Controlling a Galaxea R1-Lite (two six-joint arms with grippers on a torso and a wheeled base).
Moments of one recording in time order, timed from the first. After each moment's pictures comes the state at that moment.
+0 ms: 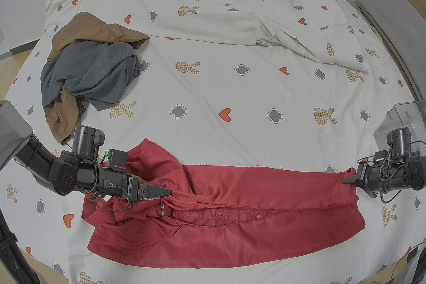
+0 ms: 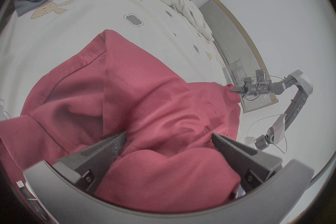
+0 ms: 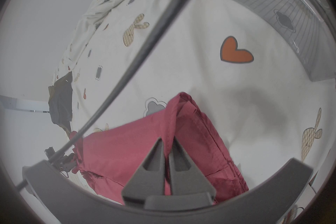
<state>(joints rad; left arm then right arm) -0.16 1.98 -0.79 -0.38 -0.71 0.03 -0.07 1.76 -0.56 -0.36 0.34 0.53</state>
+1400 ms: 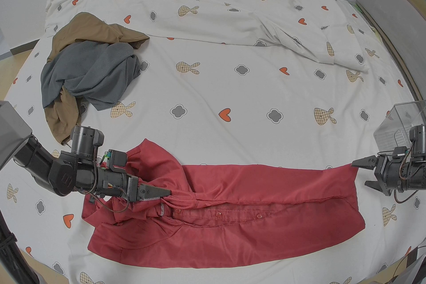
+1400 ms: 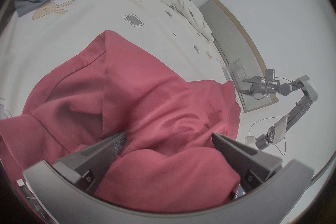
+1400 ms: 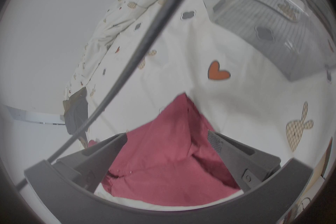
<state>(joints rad) -0.16 1.98 -0.79 -0.38 -0.70 0.04 -0.16 1.56 -0.50 -0.31 0.44 0.58</state>
